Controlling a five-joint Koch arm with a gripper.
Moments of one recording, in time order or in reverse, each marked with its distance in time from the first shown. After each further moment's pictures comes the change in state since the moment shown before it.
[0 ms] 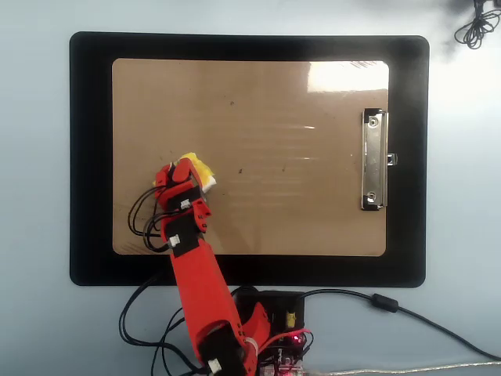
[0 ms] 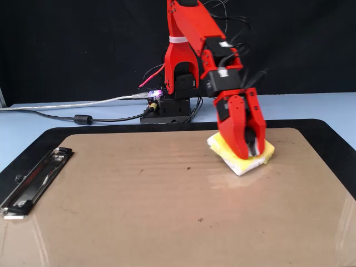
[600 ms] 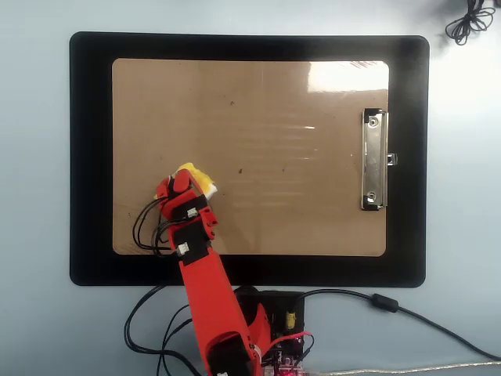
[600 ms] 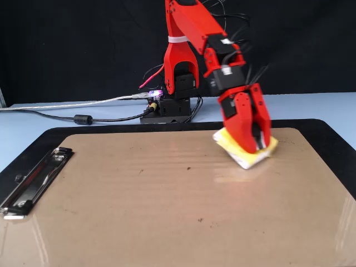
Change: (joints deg) arm 11.6 7.2 7.8 0.1 10.7
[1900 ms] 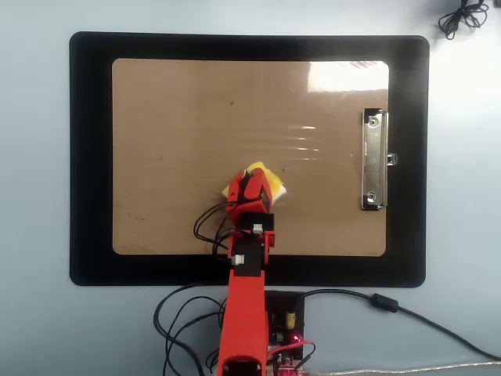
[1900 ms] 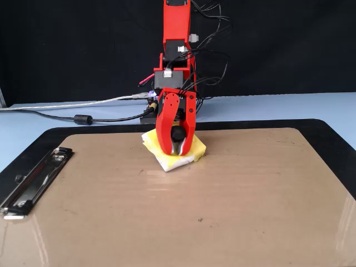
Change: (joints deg) arm 22.5 7.2 15.3 -16.1 14.1
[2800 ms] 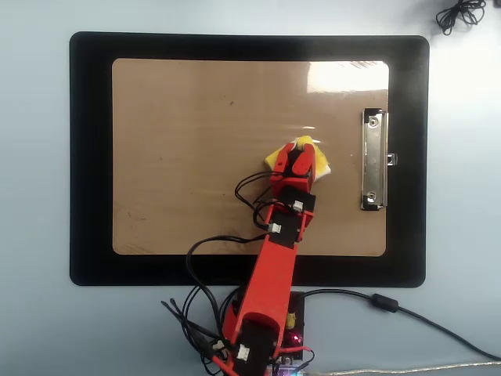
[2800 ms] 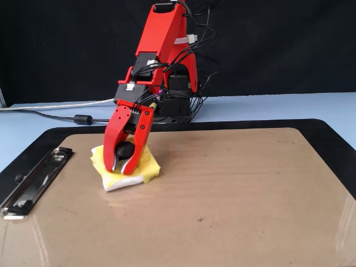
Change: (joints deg) arm 16.4 -11.8 -9.8 -6.9 2.9
